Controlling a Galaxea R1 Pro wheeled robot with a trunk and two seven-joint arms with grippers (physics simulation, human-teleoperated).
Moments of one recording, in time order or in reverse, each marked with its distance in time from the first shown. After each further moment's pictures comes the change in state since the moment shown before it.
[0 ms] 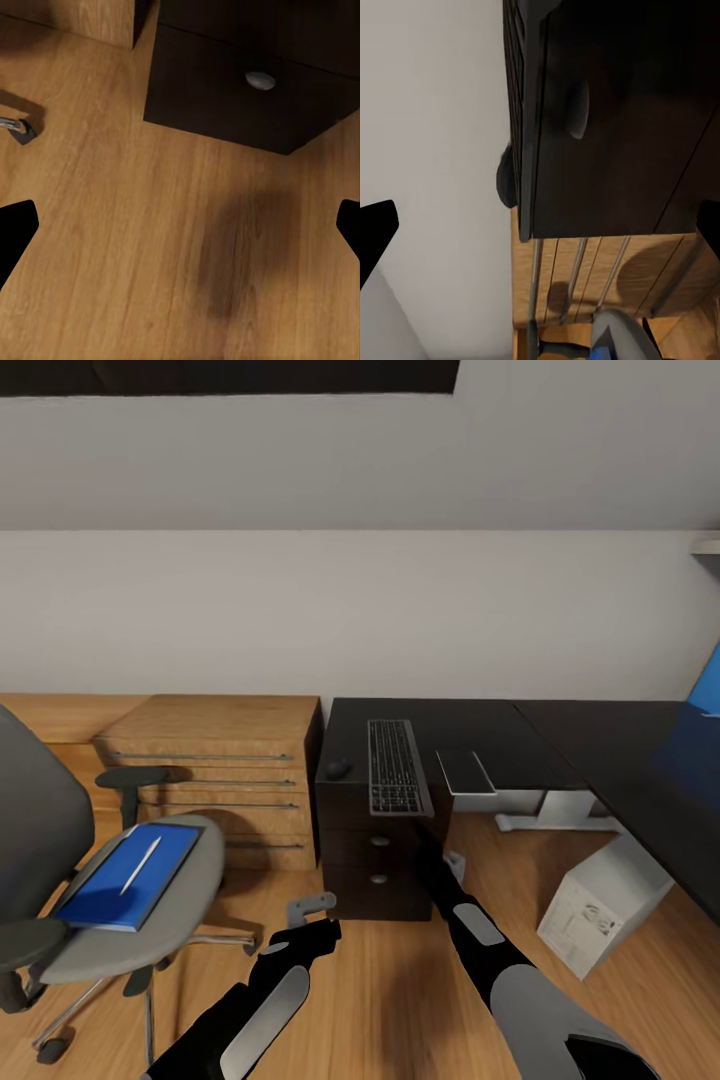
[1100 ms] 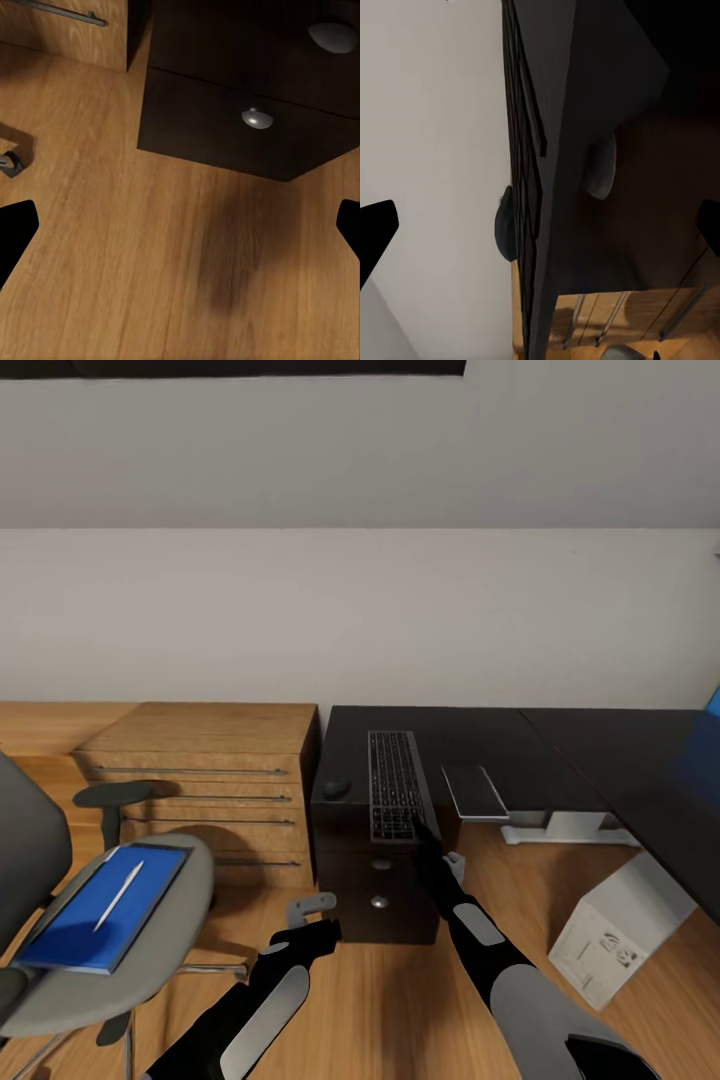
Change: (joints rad) left arm 0.000 0.000 0.000 0.000 0.001 0.004 0.000; right arm 0.000 0.000 0.000 0.000 0.000 0.000 -0.001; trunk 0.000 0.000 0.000
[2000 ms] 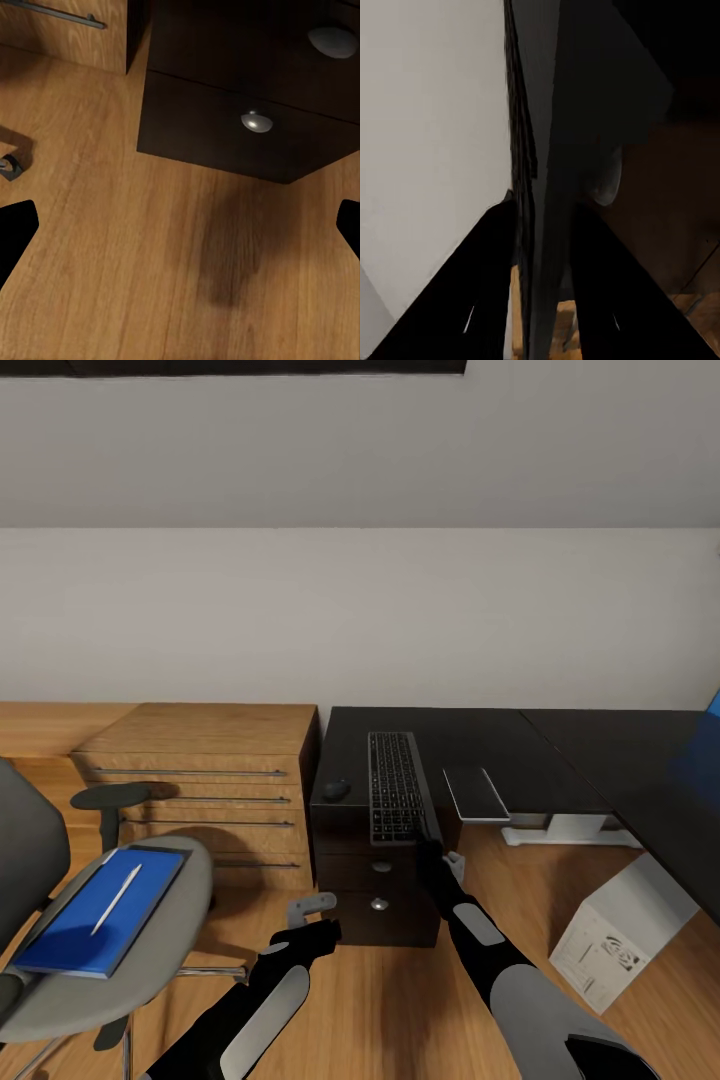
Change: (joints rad) left arm 0.000 0.000 0.000 0.000 0.000 0.001 0.000; right arm 0.000 0.000 0.002 -0.002 0.002 -0.002 0.000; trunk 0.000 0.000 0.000
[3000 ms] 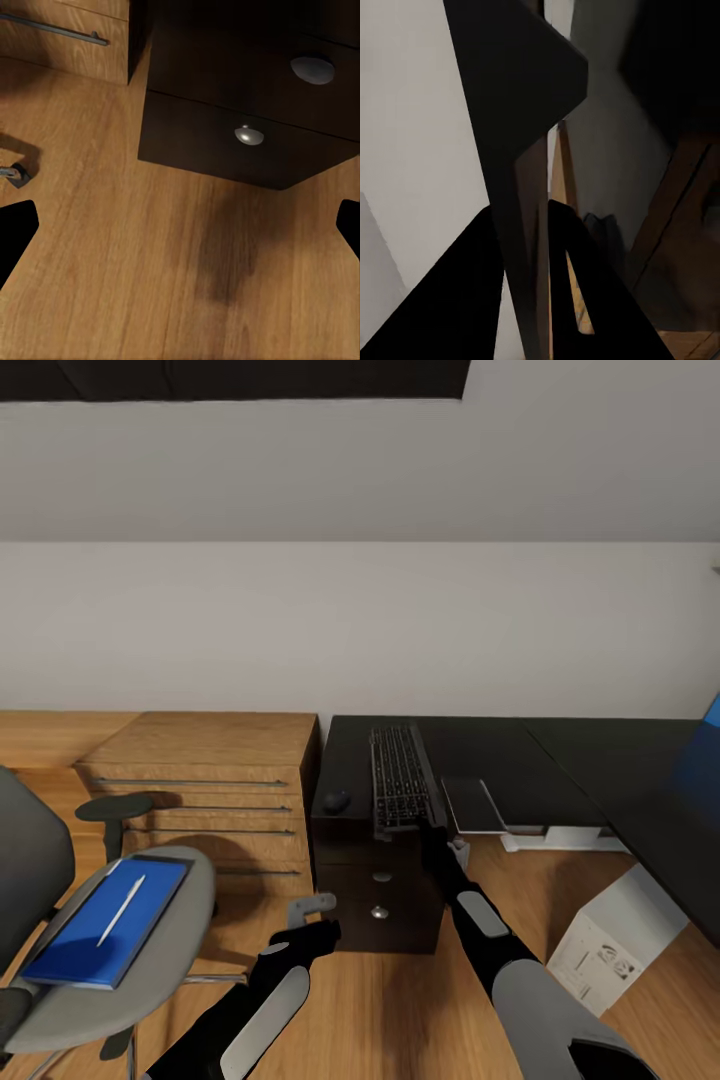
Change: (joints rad) left arm 0.000 0.000 -0.001 0.001 -0.004 -0.003 0.003; right arm 0.005 -0.001 -0.002 -0.093 -0.005 0.007 0.002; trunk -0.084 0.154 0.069
